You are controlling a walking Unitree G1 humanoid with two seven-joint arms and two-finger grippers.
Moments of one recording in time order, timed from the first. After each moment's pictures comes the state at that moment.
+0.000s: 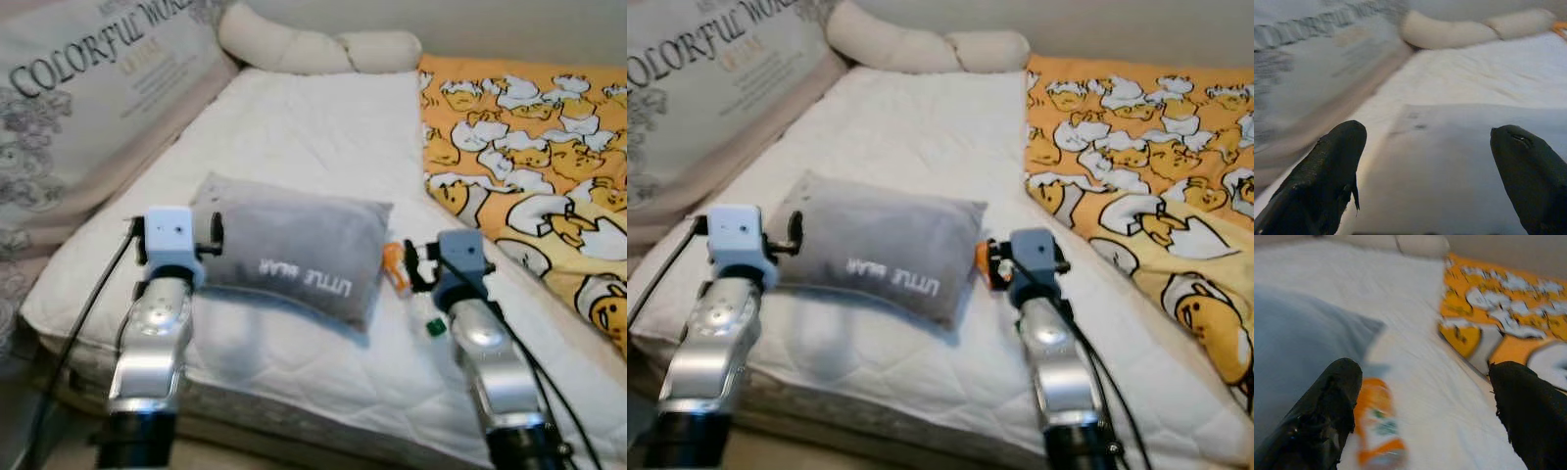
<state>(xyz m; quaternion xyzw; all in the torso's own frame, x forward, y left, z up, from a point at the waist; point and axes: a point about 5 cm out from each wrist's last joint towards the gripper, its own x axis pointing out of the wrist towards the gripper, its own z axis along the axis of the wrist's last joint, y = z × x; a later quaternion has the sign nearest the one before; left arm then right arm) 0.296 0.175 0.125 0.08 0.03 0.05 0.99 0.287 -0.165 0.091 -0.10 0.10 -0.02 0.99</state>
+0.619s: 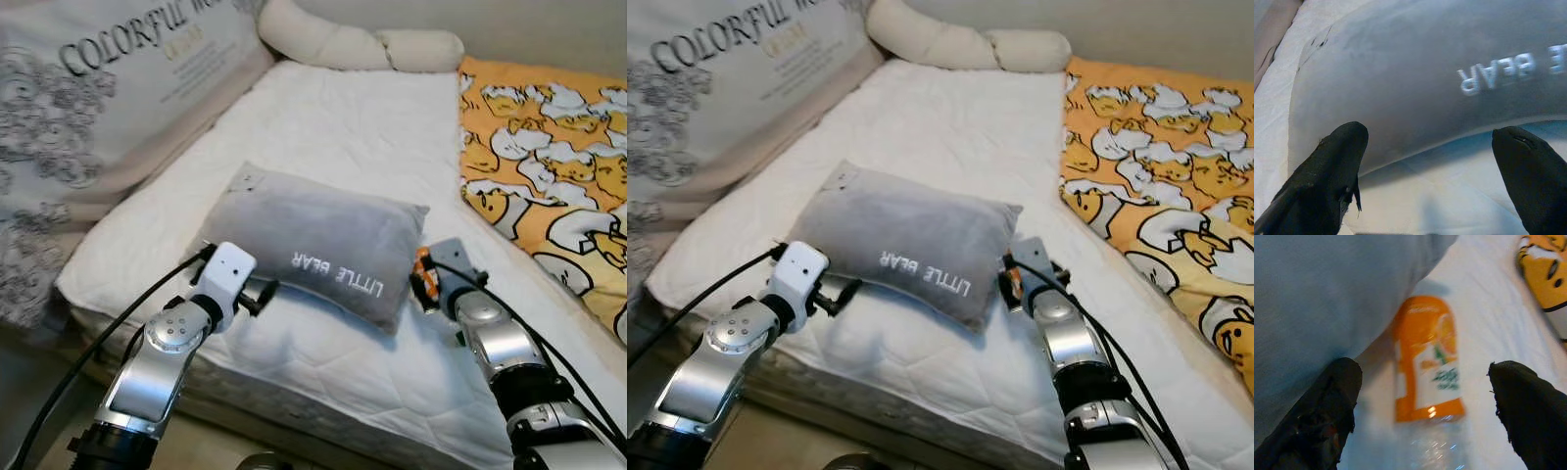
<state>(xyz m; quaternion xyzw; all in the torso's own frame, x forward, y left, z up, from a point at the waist) 0.275 0.156 0.095 0.19 0.15 -0.23 0.94 0.318 -0.189 0.042 -0.18 0.29 0.04 0.94</state>
